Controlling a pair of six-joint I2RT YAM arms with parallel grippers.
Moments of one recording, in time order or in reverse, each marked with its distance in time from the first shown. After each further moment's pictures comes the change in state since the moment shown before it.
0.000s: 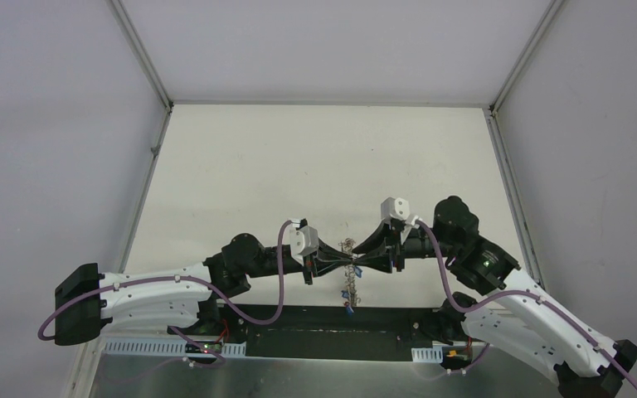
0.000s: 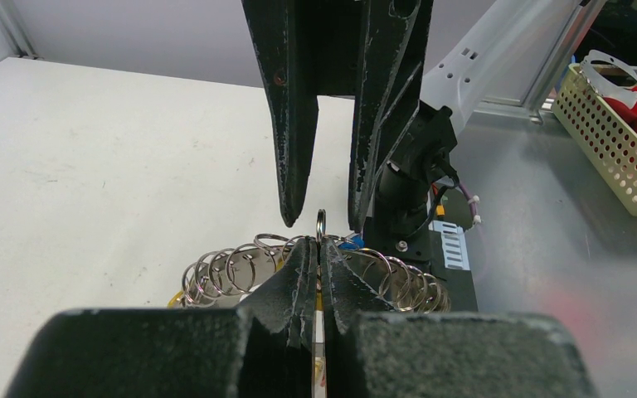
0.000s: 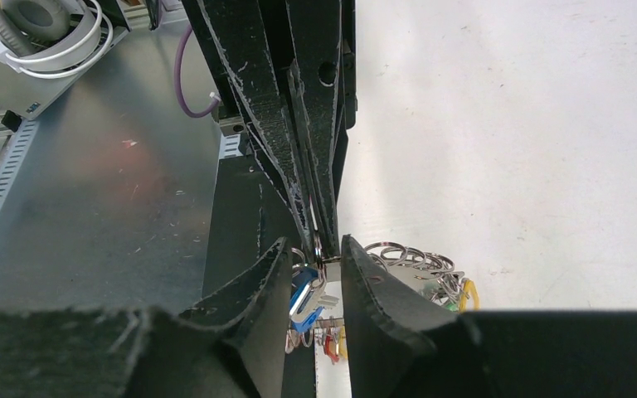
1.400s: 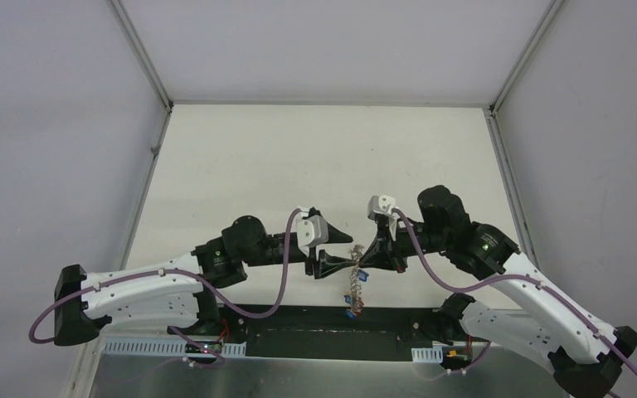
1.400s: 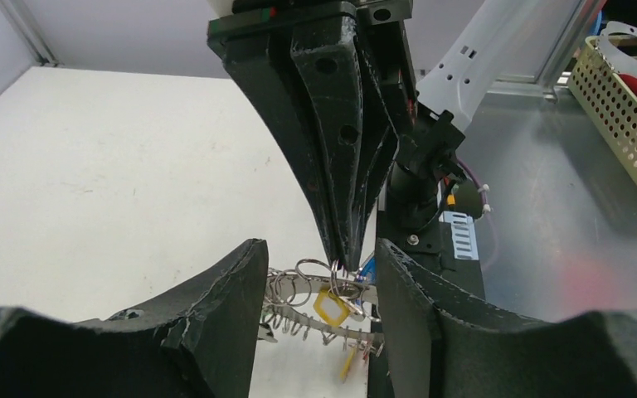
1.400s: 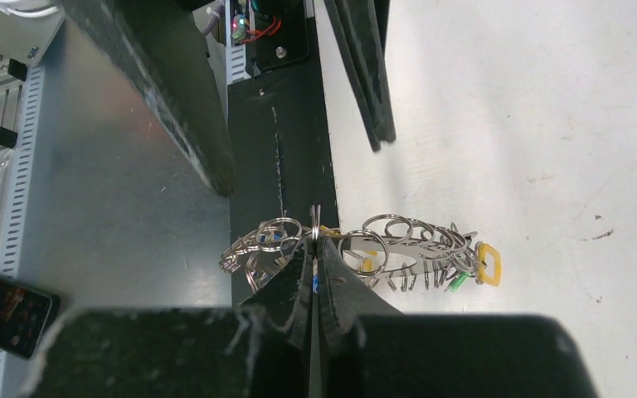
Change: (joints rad) left arm 0.000 -0.036 0.208 -0.313 0.003 0.080; right arm 0.000 0.100 0.134 -0.336 0.034 -0.072
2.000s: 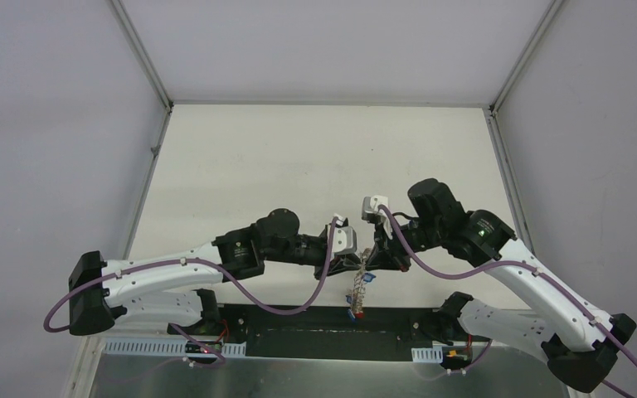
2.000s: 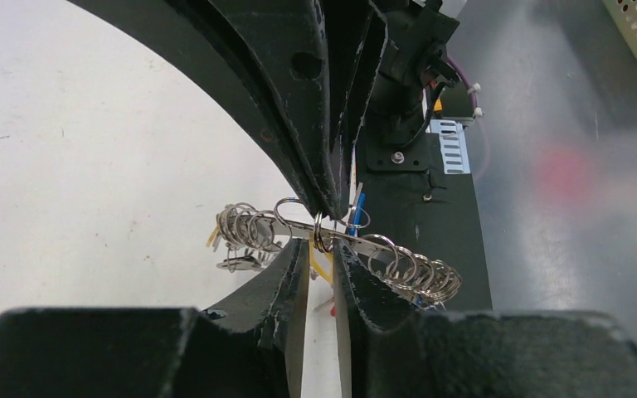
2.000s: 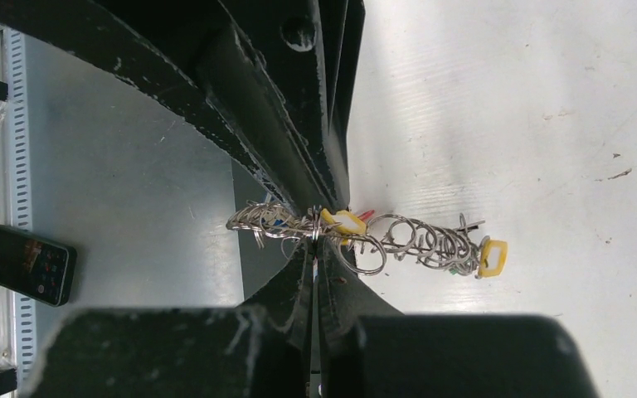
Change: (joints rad) left arm 0.000 0.198 0.153 -0.261 0.108 0.098; right arm 0.000 0.142 0.182 -0.302 0.043 -0.126
